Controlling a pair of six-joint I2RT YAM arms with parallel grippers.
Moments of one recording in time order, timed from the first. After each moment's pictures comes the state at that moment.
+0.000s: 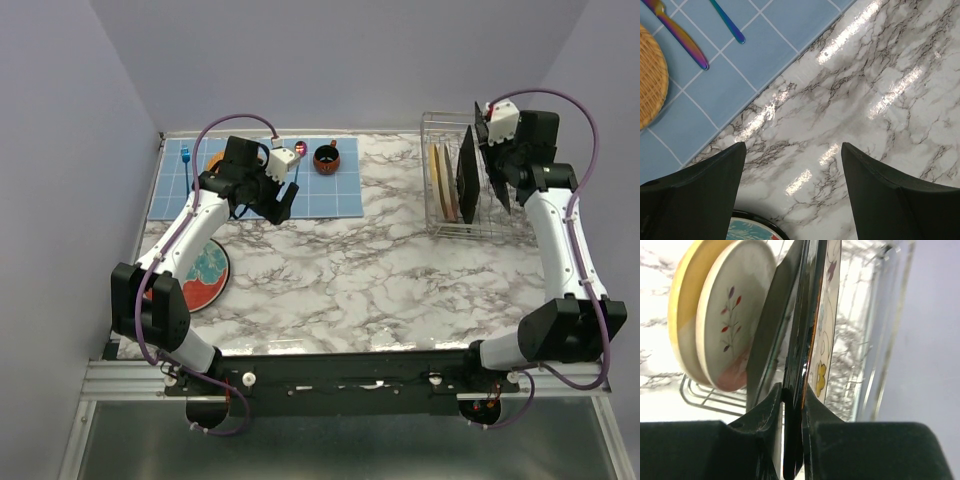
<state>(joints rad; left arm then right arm) -0.30 1.54 1.35 -0.65 0.33 0.30 -0.05 1.43 1.48 -0.66 -0.02 -0.41</state>
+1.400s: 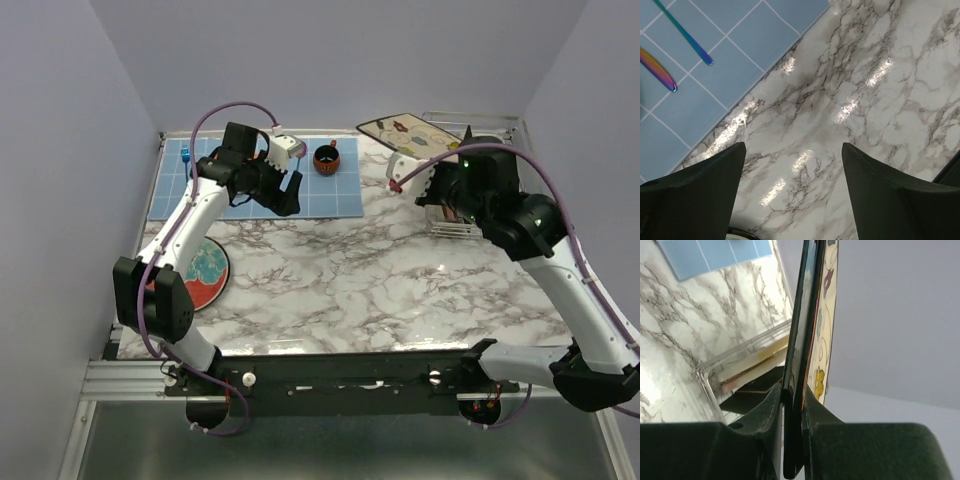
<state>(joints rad) -0.29 1.60 1.49 -0.75 0.47 0.24 0.58 1.19 1.61 -0.86 0.20 -1.04</state>
